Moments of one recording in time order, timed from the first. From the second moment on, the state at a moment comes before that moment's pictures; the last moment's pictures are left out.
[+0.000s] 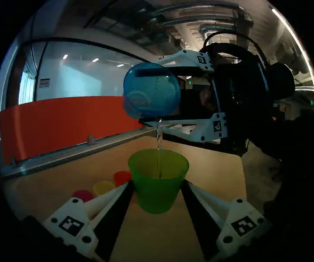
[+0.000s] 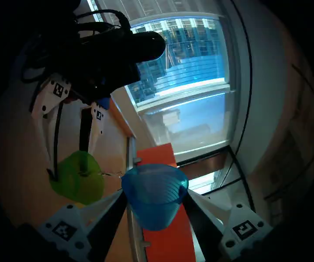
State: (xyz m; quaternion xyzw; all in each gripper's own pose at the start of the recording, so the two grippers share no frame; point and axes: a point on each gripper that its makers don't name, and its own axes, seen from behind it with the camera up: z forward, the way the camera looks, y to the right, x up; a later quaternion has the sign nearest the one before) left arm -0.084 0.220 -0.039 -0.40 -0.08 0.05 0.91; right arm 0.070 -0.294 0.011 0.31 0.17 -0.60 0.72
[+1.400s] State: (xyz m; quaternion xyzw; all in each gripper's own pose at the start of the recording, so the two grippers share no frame) left arm -0.082 0.221 -0.036 -0.40 -0.08 0.05 0.91; right arm 0.077 -0.298 0.010 0.28 0.21 -0.65 0.67
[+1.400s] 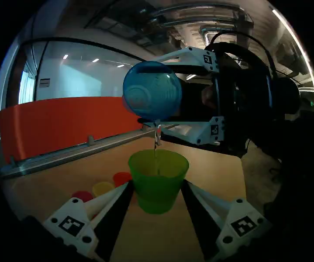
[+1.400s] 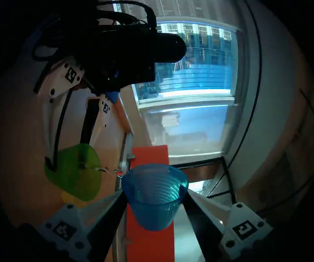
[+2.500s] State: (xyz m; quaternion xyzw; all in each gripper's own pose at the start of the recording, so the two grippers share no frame) left arm -0.081 0.218 -0.036 -0.39 -0.08 0.04 0.91; right arm 0.082 -0.313 0.005 0.26 0.23 -0.70 0.63
